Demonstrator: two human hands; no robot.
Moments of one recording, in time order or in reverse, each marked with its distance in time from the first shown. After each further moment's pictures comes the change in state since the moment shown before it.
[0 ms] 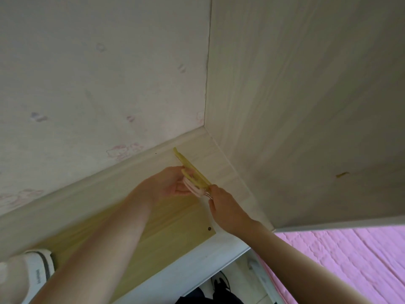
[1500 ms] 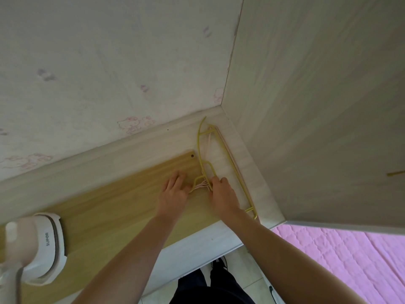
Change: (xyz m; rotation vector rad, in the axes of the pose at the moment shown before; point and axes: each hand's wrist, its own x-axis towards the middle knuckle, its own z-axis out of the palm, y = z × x) left_hand 0.004 -0.135 -0.007 1.584 0.770 0.621; right_hand 0.032 0.003 0.065 -0.199 -0.062 0.251
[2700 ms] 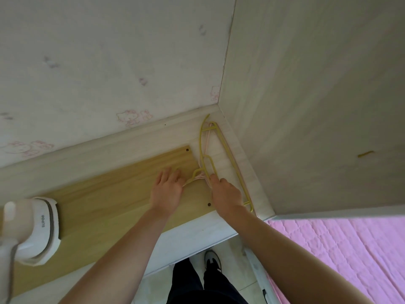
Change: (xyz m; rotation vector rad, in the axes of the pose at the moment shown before) left_hand -0.014 0.014 0.003 0.028 -0.057 -0.121; right_hand -0.027 0.032 -0.008 -0.241 0.051 -0.161
